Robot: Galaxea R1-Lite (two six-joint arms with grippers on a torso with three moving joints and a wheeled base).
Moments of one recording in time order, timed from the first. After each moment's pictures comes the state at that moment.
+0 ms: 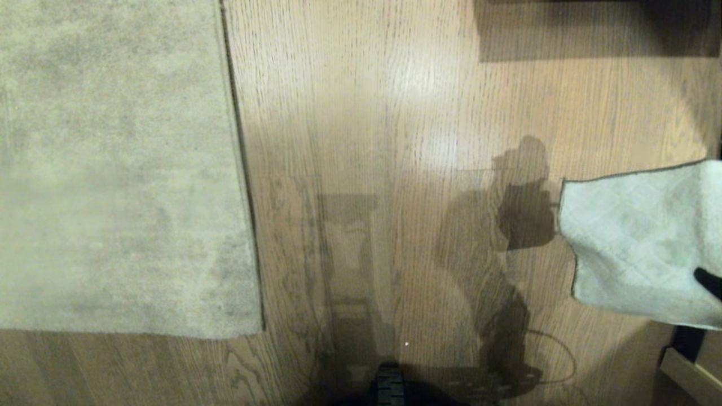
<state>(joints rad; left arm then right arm) 0.00 0.00 0.00 0.00 0.02 -0.06 -0.09 0.76 -0.24 -0.51 0.33 -0.07</state>
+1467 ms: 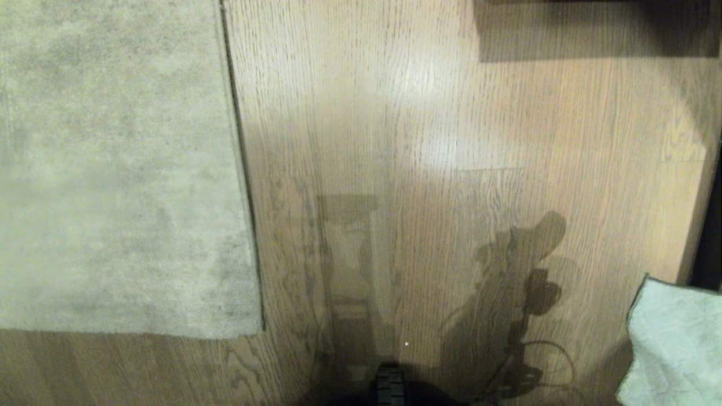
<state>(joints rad) 0.00 0.00 0.00 0.00 0.02 -0.06 0.00 0.00 0.00 -0.02 -0.06 0.08</state>
